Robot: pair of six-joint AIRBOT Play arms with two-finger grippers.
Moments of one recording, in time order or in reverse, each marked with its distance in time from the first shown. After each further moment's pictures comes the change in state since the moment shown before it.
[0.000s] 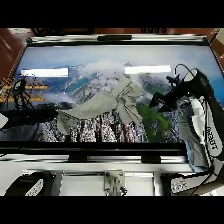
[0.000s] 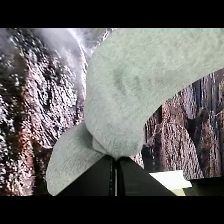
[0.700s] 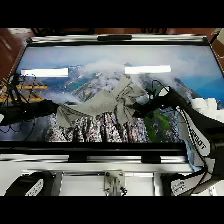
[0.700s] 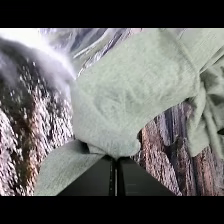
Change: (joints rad) left arm 0.000 0.000 0.056 -0.086 0.079 0.014; right arm 0.213 -0.042 -0.183 0.193 -0.289 -0.048
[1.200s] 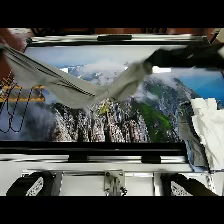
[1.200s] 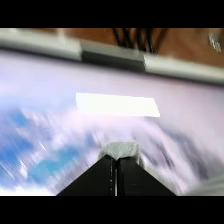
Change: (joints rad) left arm 0.155 0.005 0.600 0.066 0.005 0.092; right arm -0.057 0.527 0.479 0.006 -0.014 -0.216
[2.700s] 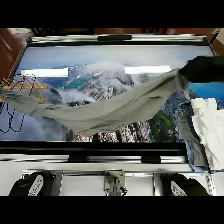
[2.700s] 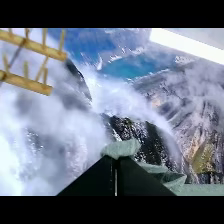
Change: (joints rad) left arm 0.210 0.090 -0.282 0.061 -0.271 -0.092; right arm -0.018 0.111 -0.032 -0.373 0.313 0.248
